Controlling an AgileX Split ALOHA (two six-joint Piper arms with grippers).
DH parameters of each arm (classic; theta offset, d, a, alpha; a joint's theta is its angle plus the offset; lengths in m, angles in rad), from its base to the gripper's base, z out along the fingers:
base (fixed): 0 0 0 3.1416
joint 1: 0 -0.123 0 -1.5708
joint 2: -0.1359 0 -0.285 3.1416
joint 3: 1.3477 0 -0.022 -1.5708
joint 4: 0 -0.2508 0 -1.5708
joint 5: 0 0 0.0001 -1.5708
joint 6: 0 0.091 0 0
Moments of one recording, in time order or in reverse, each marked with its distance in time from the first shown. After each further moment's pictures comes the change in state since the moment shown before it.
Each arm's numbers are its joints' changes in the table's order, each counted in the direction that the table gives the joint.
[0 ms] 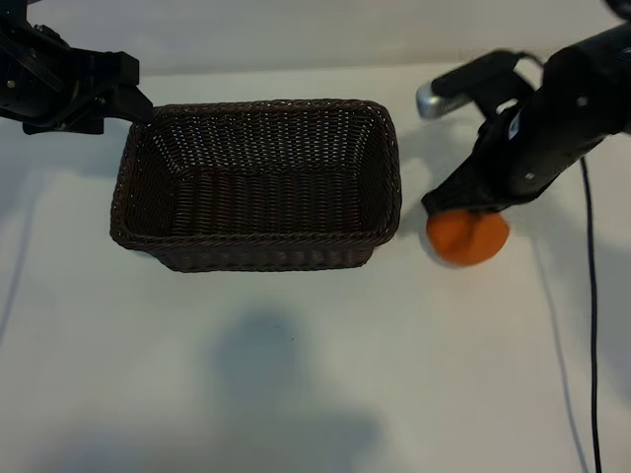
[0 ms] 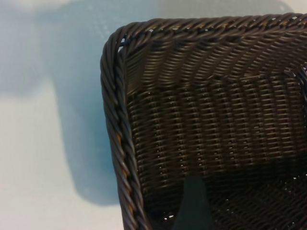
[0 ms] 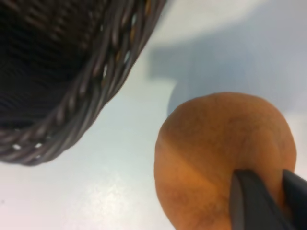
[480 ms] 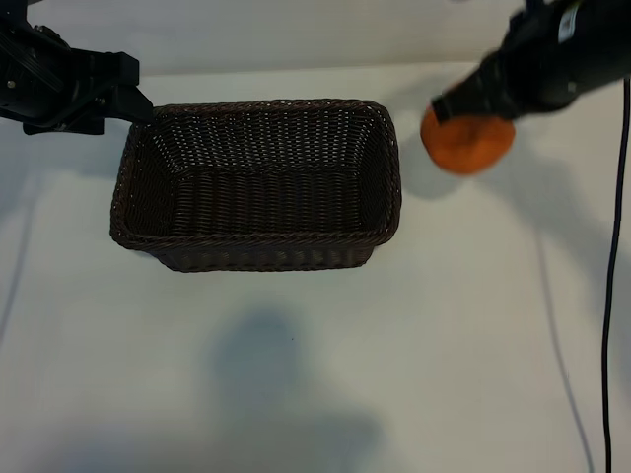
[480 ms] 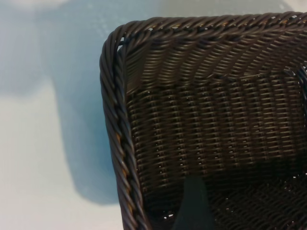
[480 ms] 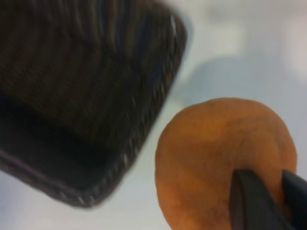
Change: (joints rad) left arm 0.000 0.000 0.000 0.000 -0.003 0.000; right arm 0.000 0.159 -0.185 -0.013 -0.061 0.020
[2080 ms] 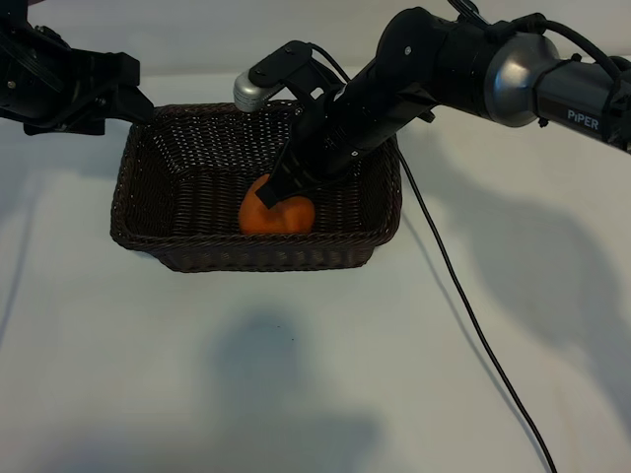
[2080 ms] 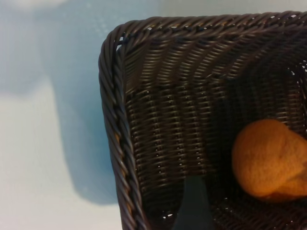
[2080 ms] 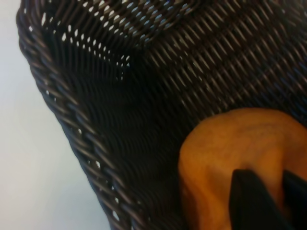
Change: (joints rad) left arm 0.000 0.000 0.000 0.003 -0.001 0.004; right arm -0.144 -0.589 -0.292 -0.644 0.049 -0.705
